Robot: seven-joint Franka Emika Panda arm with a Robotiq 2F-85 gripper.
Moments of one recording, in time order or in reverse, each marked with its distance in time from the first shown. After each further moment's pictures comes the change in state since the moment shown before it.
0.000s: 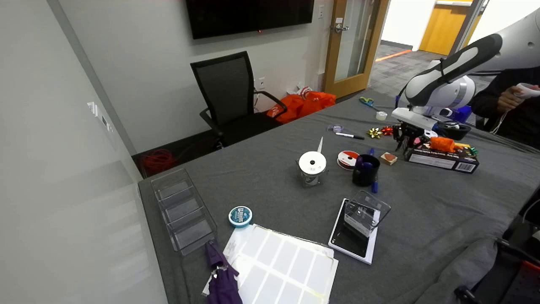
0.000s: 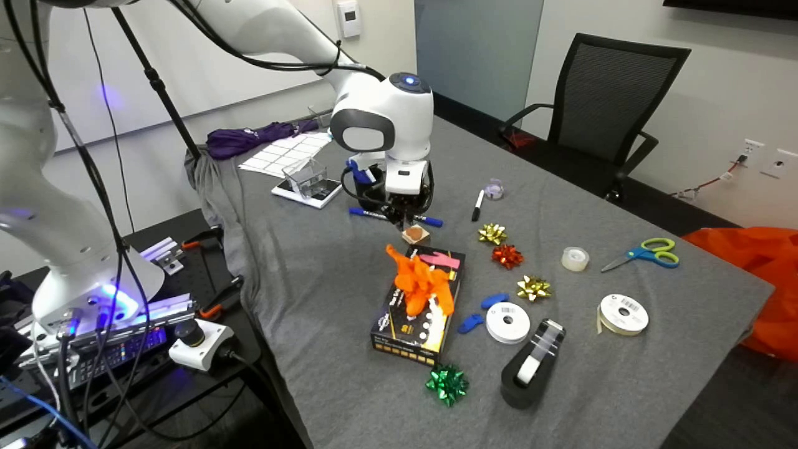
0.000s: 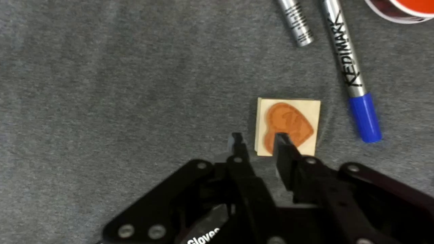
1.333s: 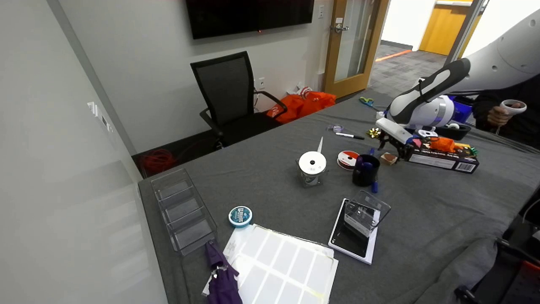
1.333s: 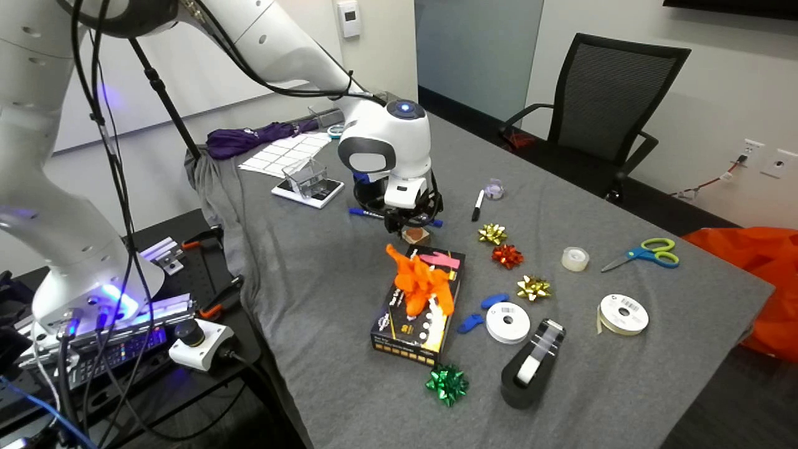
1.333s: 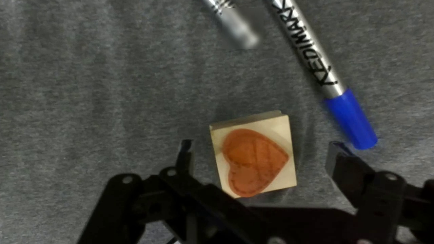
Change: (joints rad) arm 0.046 0.150 0.009 0.058 0.089 0.192 0.187
